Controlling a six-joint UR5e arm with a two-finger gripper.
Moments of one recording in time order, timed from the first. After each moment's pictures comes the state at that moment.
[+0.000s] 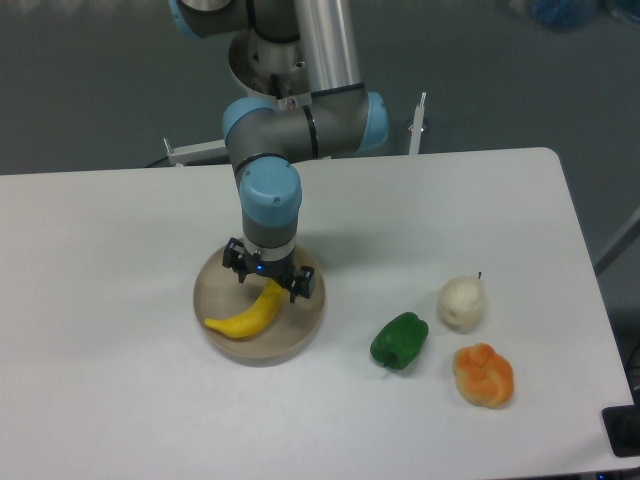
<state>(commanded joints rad) 2.05 -1.96 -1.94 -0.83 1.51 0.62</state>
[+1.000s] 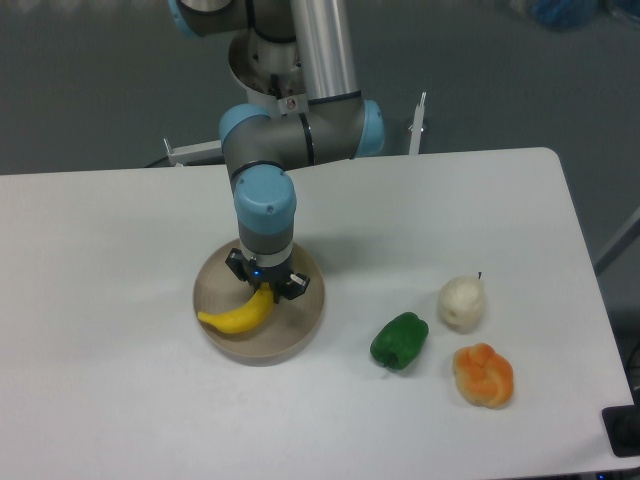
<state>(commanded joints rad) 2.07 -1.93 -1.89 -0.84 1.52 0.64</state>
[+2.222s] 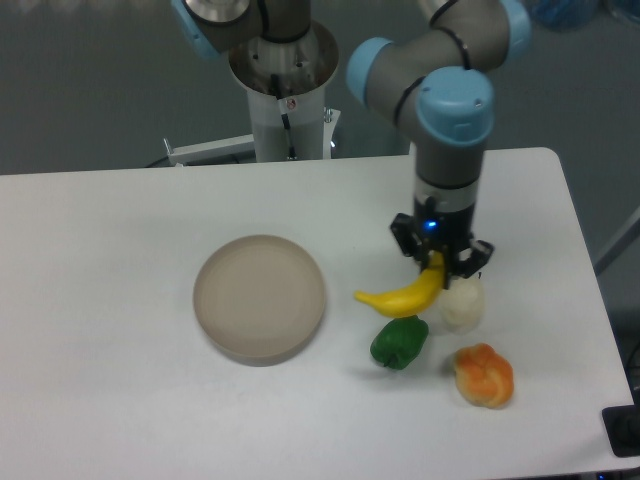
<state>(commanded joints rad) 2.44 -1.88 -1.60 -0.98 1.56 1.19</state>
